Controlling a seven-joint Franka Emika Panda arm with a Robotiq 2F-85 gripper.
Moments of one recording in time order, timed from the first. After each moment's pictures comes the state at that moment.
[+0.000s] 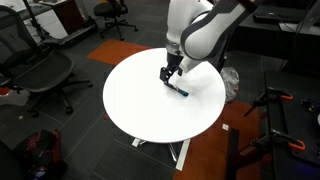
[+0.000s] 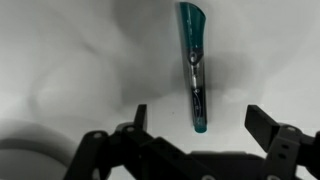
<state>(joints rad) 0.01 0.58 -0.05 -2.04 0.06 2.70 0.33</state>
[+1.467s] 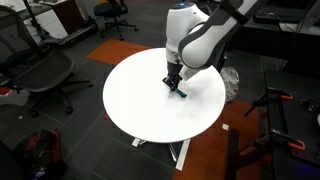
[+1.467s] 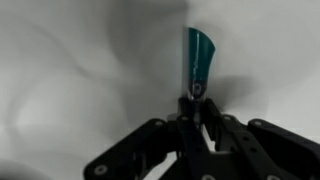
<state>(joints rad) 0.01 0.64 -0.02 -2.02 0.10 2.68 0.32</state>
